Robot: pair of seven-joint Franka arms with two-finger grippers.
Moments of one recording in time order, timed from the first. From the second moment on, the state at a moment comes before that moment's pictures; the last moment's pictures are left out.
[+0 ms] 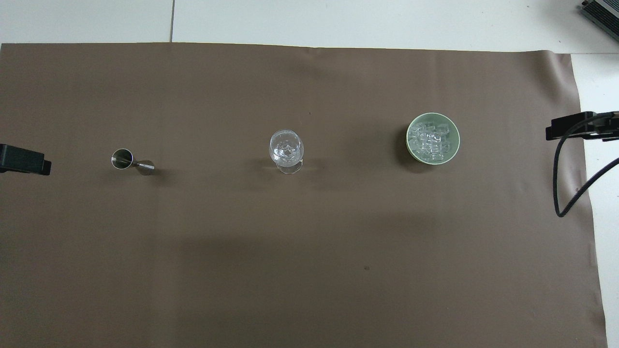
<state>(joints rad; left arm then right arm) 0.06 -0.07 -0.07 -1.58 -0.02 1.52 0.10 -0.04 0.01 -0.04 -1.55 -0.01 1.68 -0.03</state>
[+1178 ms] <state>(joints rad) 0.06 -0.07 -0.07 -1.58 -0.02 1.52 0.10 0.00 -0.02 -0.10 -1.51 -0.01 1.58 -0.17</state>
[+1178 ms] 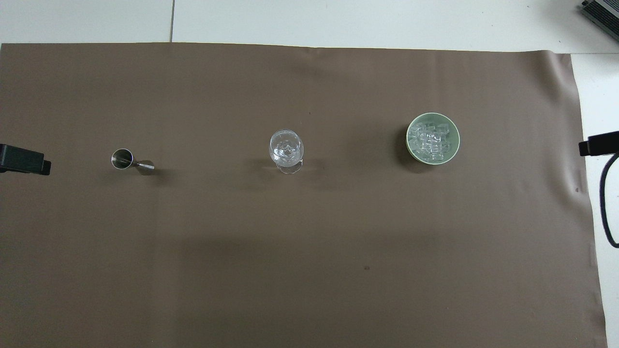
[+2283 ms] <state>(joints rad) 0.06 -0.07 -0.07 -1.58 -0.02 1.52 0.10 0.01 -0.04 -0.10 -1.51 -0.01 1.46 -0.17</state>
